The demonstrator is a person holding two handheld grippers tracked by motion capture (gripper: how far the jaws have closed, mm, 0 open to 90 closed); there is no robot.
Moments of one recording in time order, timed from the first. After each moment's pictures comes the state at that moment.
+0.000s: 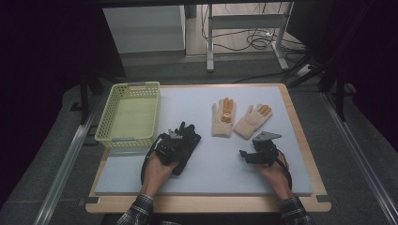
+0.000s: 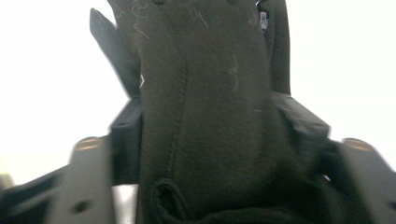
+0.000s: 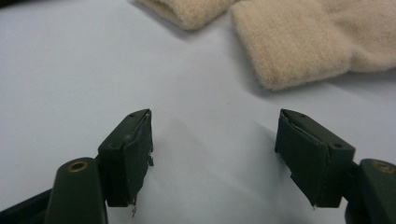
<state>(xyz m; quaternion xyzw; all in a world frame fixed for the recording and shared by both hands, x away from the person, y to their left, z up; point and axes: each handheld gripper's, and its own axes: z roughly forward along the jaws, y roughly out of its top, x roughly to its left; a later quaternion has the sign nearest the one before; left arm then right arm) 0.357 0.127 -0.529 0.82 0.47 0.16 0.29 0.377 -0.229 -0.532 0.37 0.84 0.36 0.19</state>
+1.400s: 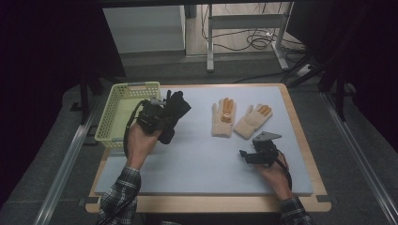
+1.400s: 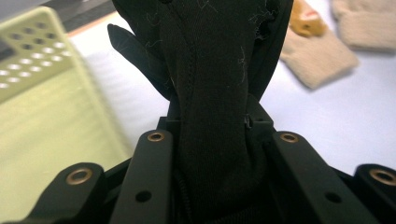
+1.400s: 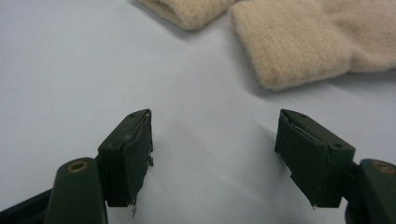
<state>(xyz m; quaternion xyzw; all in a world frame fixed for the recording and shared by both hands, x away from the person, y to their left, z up) 0.391 0.174 -0.412 0.80 0.47 0.21 0.32 0.377 -0.229 -0.532 0.37 0.84 0.36 0.19</state>
